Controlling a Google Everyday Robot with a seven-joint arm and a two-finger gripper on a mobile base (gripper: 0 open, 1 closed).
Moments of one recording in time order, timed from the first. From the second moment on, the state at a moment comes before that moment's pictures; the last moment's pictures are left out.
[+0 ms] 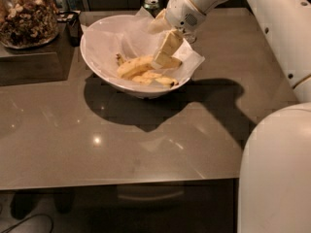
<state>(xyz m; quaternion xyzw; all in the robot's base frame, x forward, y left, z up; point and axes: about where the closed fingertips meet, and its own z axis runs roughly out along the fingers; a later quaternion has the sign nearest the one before) 0.649 -0.014 0.938 -0.71 0.62 0.20 0.29</state>
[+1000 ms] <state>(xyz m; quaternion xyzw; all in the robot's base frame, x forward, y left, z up) 0.666 0.004 0.899 -0.71 0.62 0.21 0.26</state>
